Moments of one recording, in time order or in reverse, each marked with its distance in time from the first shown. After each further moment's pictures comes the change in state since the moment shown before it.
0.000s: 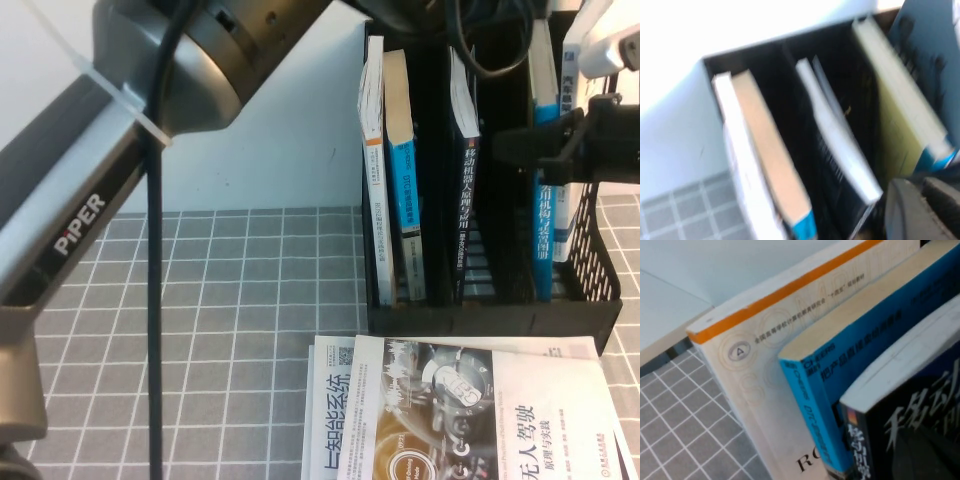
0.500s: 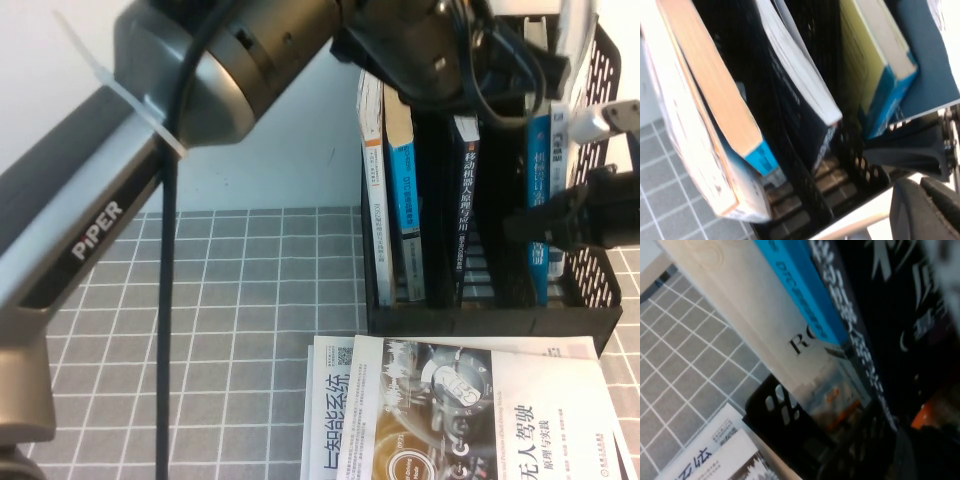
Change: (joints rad) right arm -0.025 0.040 0.066 -0.252 0.034 0.251; left arm 0.000 -0.001 0.050 -0.179 0.109 0.120
